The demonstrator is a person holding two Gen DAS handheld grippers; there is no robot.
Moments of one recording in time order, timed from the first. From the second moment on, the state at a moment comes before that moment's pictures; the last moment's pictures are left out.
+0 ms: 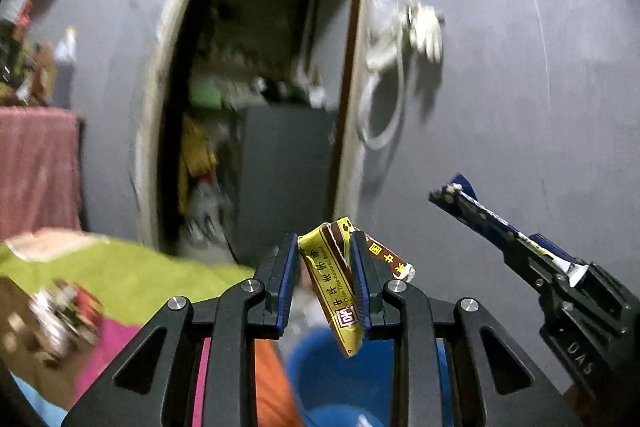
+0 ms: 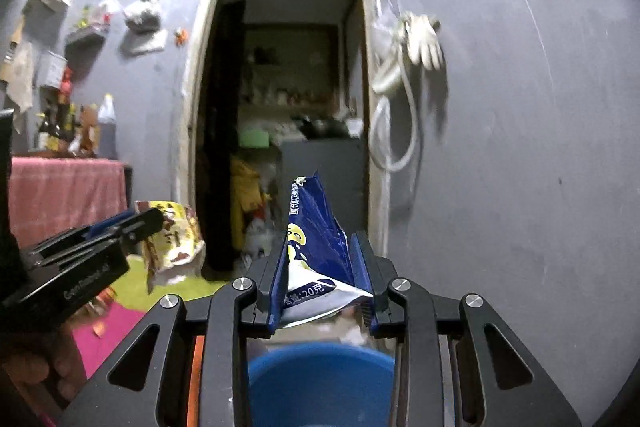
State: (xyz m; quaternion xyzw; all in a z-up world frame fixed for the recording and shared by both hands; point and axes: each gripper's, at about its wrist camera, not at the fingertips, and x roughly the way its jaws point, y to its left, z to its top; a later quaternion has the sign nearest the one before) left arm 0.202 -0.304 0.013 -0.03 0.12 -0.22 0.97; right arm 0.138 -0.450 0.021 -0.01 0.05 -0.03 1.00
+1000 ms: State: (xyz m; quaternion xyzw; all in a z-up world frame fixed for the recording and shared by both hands) left arm 0.264 -0.308 -0.023 -0.09 0.28 -0.24 0.93; right arm 0.169 -0.494 -0.031 0.08 0.17 -0.02 0.98
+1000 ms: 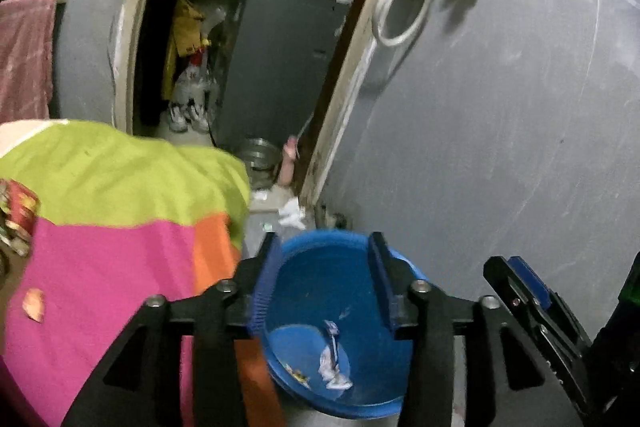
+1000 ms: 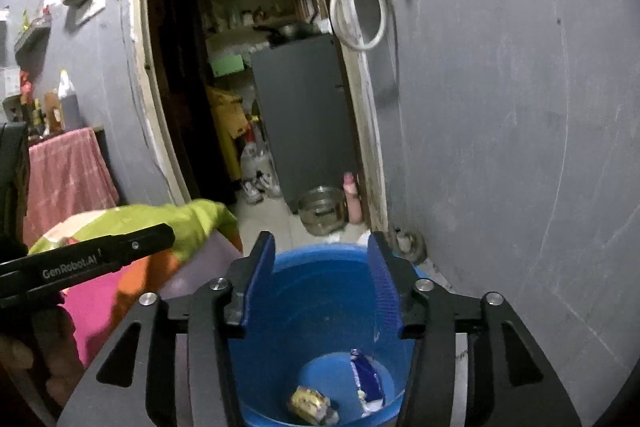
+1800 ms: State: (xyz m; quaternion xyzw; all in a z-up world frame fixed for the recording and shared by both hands) left arm 0.183 -0.024 0.061 -0.12 0.13 -0.06 0.98; right arm 0.153 -0.285 0.071 0.04 0.01 0.15 0.99
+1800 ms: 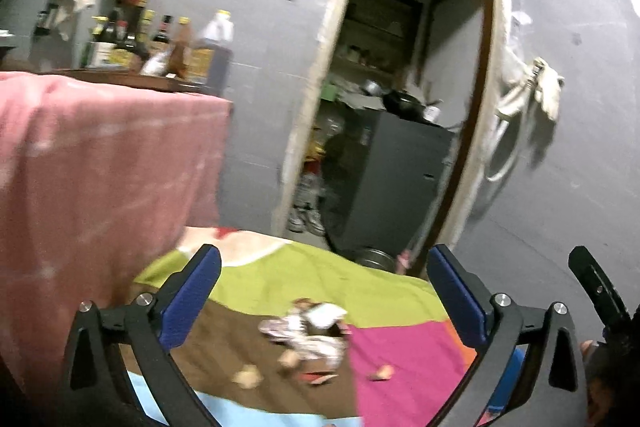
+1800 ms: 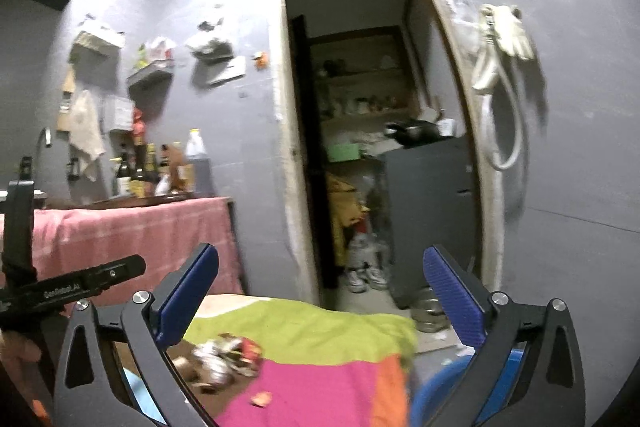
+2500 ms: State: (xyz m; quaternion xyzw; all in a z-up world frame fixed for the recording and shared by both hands) left arm 0.180 0.040 -0.027 -0.10 0.22 -0.04 0.97; right arm 0.206 -0.201 0.005 -0.01 0.14 0.22 0.97
